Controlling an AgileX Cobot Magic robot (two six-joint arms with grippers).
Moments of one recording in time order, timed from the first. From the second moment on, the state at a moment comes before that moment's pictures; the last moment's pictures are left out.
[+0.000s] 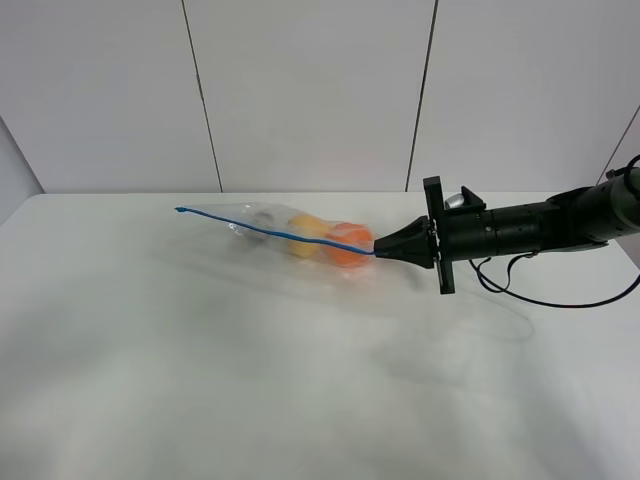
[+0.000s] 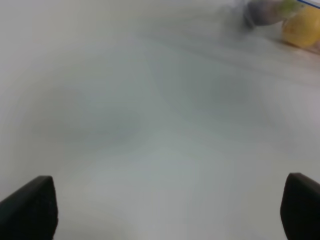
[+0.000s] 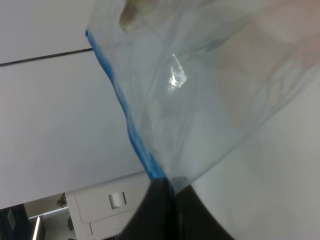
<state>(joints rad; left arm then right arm) 0.03 0.00 -0.49 -0.05 1.06 -0.01 -0.03 2.08 -1.09 1.50 1.21 -0.76</state>
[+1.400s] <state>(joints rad) 0.02 0.00 -0.49 -0.05 1.06 -0.01 -0.03 1.77 -1.50 0.05 1.21 -0.07</state>
